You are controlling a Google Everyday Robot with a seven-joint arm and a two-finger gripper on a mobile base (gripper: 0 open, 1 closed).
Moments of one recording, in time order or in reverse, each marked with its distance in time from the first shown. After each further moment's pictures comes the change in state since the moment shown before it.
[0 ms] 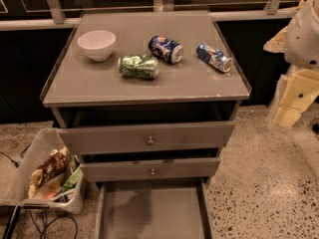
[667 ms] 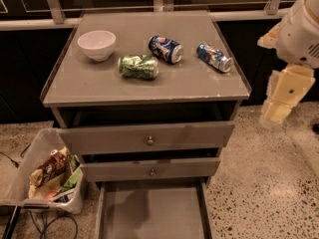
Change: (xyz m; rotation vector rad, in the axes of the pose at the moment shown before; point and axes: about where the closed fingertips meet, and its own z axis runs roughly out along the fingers) arm -0.010 -0.009 0.003 0.023 -0.017 -0.010
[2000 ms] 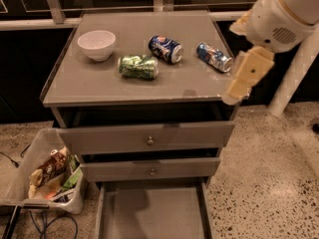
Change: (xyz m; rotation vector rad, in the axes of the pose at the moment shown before) arm -0.058 -0.036 0.016 0.012 -0.201 0.024
